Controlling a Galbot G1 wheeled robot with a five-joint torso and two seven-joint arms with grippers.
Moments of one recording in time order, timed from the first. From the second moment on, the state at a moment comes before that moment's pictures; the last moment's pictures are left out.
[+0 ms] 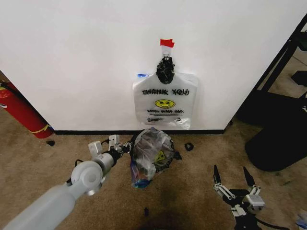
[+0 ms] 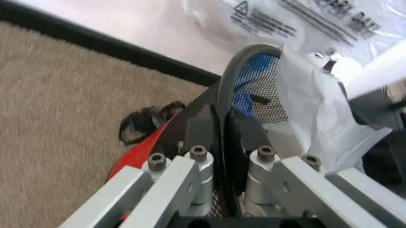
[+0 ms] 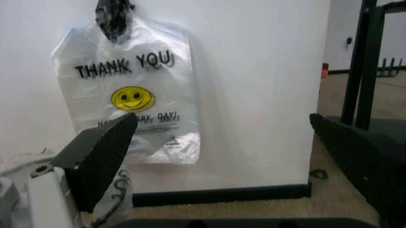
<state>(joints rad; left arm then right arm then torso) 1.01 -0.80 -0.01 -1.97 -1.39 0.17 -0.44 -1.97 1.35 0.54 2.21 0.19 0.51 0.10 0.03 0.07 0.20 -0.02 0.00</state>
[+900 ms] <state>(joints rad) 1.15 -0.92 -0.02 -2.02 -1.31 0.04 -0.58 -1.95 1.31 0.53 2.25 0.18 0.41 0.10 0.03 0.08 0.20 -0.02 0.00</state>
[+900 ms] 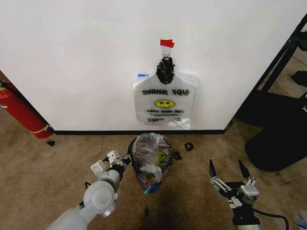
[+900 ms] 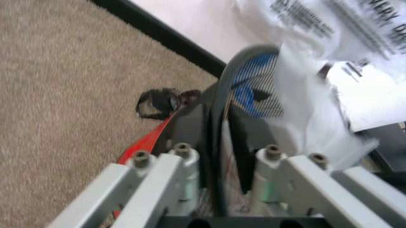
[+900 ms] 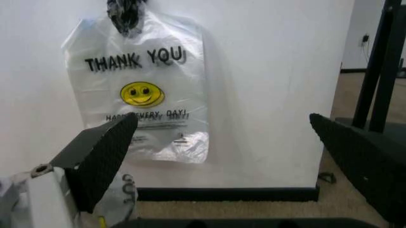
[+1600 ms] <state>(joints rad) 1.24 -0.83 -0.12 -2.17 -0.91 -0.03 -0.47 -1.77 1.09 0.52 2.33 0.34 0.02 0.17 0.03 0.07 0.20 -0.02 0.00</state>
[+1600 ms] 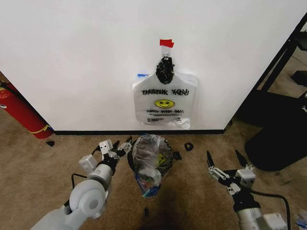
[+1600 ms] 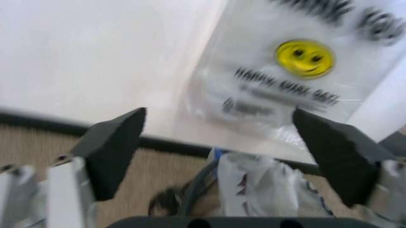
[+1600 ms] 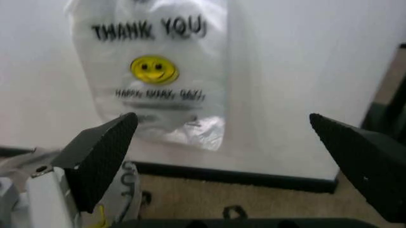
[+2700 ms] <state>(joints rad) 1.27 -0.78 -0.09 -2.27 -0.55 0.02 -0.37 -1.02 0.92 0.18 2.10 1.28 -0.73 0.50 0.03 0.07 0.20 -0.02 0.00</state>
